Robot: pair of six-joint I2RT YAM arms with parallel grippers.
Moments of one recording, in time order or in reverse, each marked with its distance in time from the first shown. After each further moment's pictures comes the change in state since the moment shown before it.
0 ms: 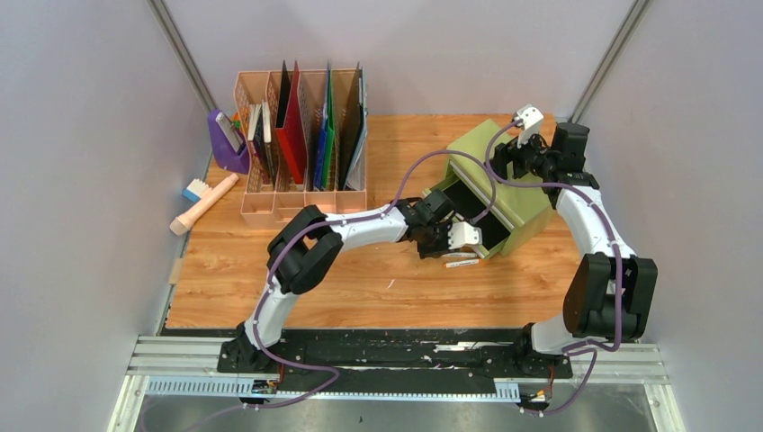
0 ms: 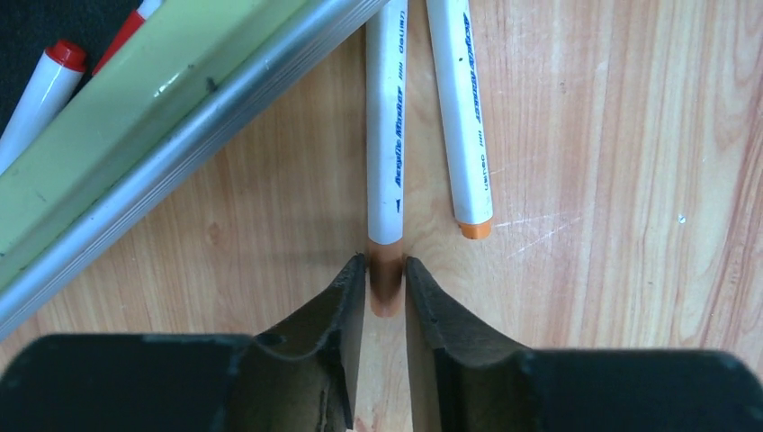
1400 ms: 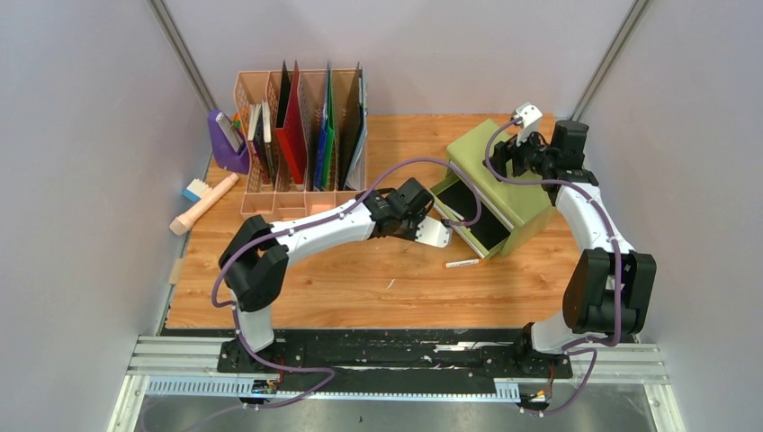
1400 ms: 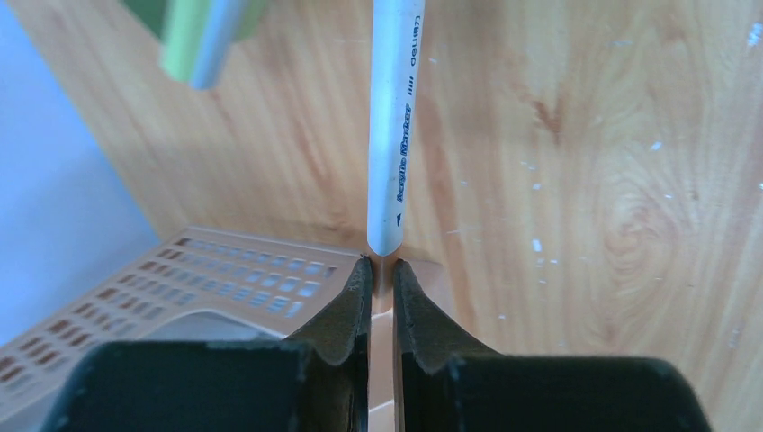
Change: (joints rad) left arm 0.024 -0.317 -0.163 -0.175 -0.438 0.383; right arm 0.000 0.026 0.024 -0.003 -0.019 -0.006
